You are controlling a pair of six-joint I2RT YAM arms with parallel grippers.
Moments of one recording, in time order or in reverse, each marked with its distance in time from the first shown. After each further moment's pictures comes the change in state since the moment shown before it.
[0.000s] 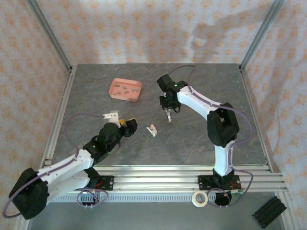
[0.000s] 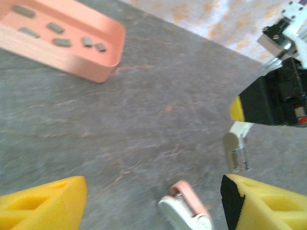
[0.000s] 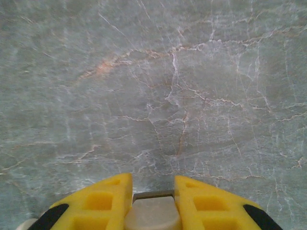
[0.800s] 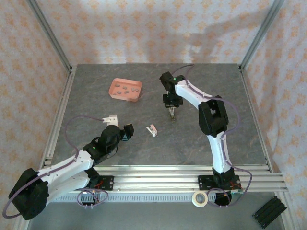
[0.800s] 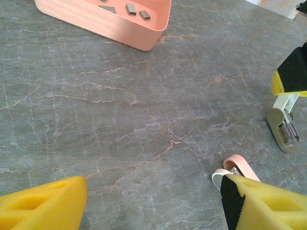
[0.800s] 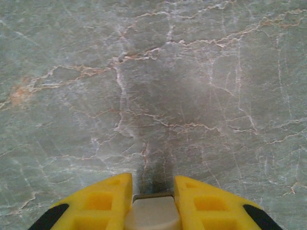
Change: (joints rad) left arm 0.000 0.017 -0.014 -0.112 -0.051 0.007; right arm -0.087 0.219 0.211 -0.155 -0.020 0.011
